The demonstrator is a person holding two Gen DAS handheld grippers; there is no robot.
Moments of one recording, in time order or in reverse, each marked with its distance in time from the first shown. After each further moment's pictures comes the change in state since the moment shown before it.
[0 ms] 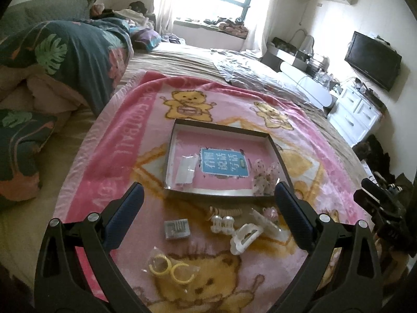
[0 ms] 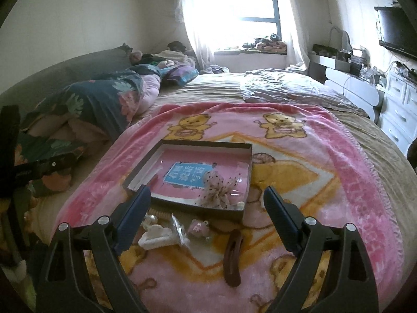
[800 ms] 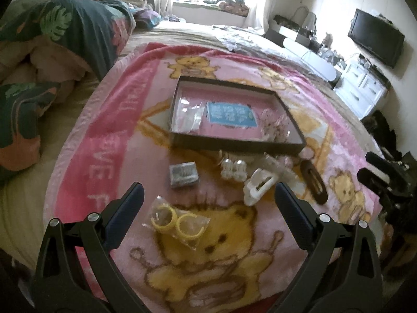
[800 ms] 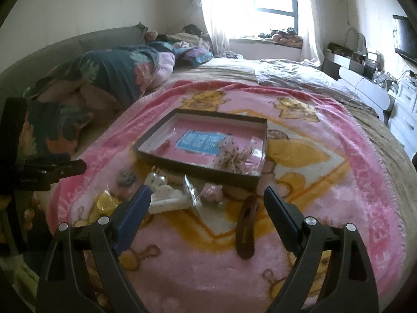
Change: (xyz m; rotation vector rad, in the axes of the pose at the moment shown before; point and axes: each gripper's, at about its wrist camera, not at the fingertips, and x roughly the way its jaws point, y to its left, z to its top) left arm 0.012 0.006 -0.074 0.039 0.119 0.045; right arm 0.010 0.027 -0.051 -0.082 0.090 0.033
